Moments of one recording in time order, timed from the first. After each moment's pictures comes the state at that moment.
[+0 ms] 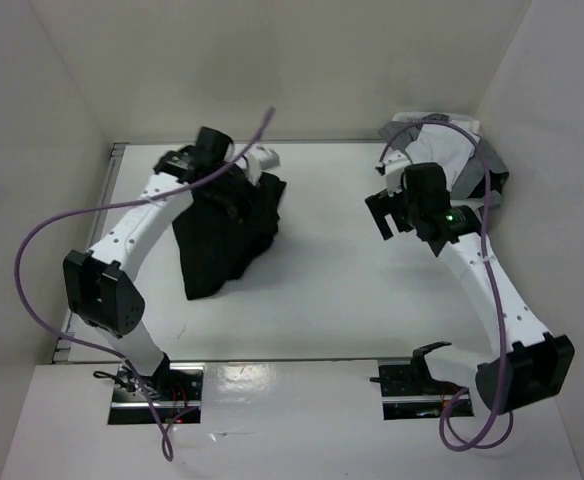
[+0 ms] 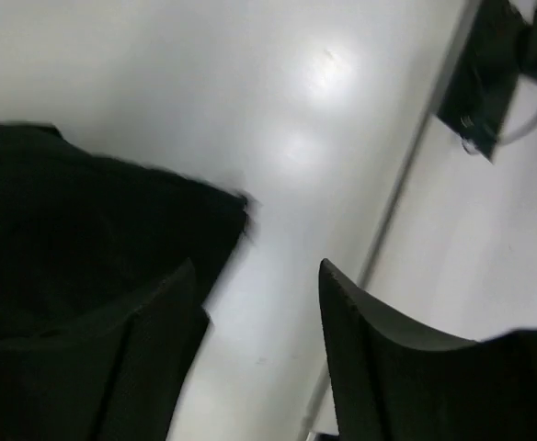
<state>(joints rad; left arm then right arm) -0.32 1.68 1.69 -0.97 0.76 0.30 0.27 1.21 1.17 -0.69 0.12 -0.31</state>
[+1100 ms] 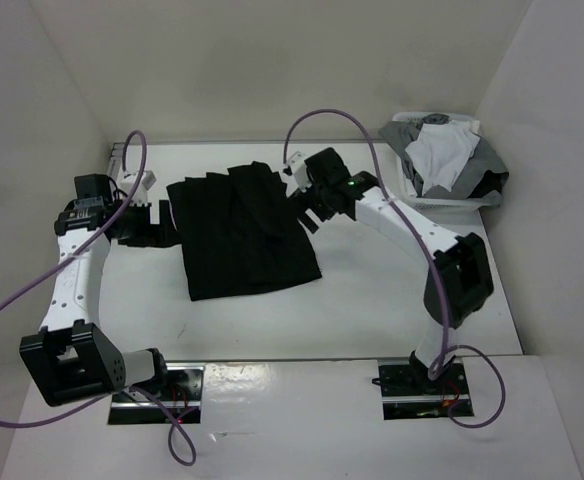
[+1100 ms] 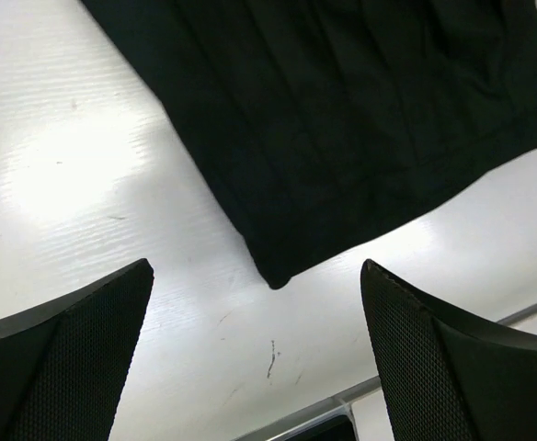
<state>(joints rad) 0.23 1.26 1.15 -0.86 0.50 0.20 0.57 1.68 1.45 -0.65 0.09 -0.29</state>
